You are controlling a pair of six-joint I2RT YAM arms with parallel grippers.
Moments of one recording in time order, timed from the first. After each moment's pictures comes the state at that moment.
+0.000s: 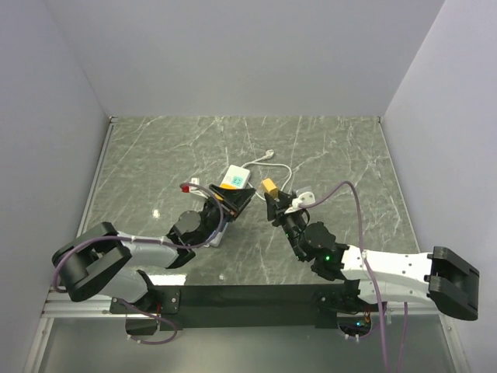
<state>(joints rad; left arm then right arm) -0.89 1.40 0.35 1.19 -0.23 -1.33 1.15 1.03 0.38 0.82 0.76 -0.01</state>
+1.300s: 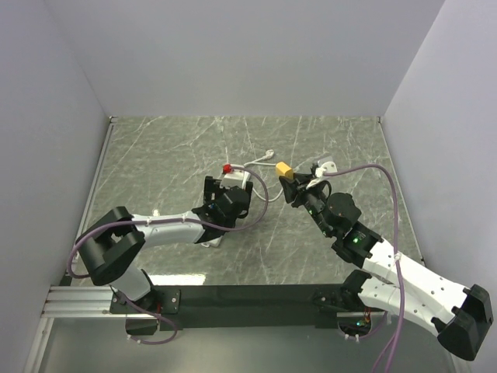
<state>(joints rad) -0.94 1.54 0.79 0.26 -0.84 -0.31 0.78 0.81 0.58 0.25 0.31 0.13</state>
